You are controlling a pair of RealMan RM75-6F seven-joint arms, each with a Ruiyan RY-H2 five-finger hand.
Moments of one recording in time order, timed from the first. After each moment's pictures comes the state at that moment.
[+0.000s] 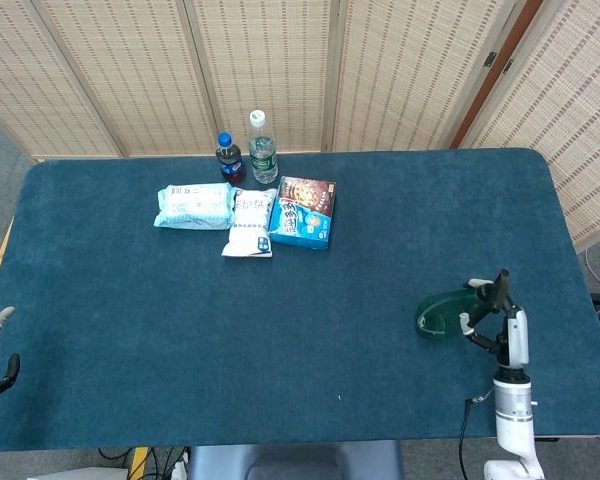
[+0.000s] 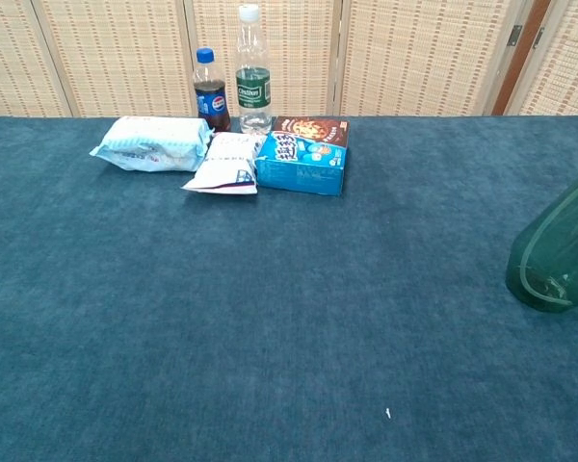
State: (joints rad) left arm -0.04 -1.10 -0.06 -1.52 1.43 1.49 0.07; right arm 0.22 -1.89 0.17 -0.64 -1.49 1.66 1.16
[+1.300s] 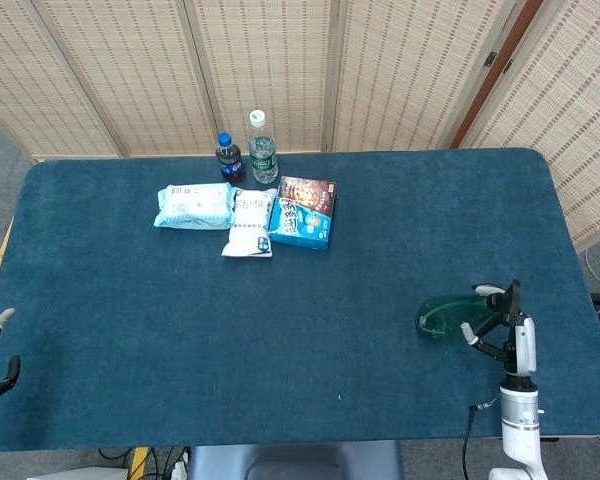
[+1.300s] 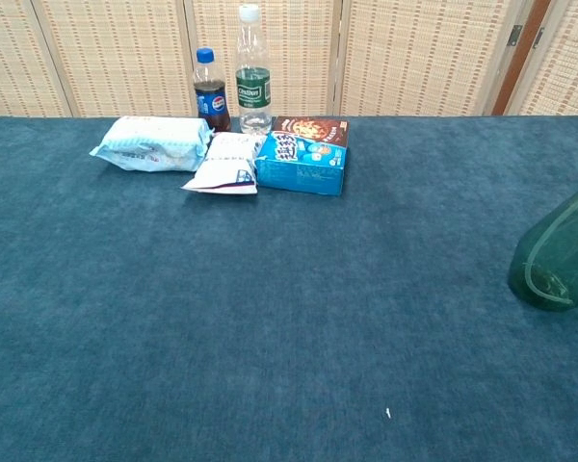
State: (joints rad) left arm -0.04 -1.10 -0.05 -1.53 1.42 1.49 0.08; right arm 0.19 -1.89 0.17 -0.61 -1.49 1.68 1.22
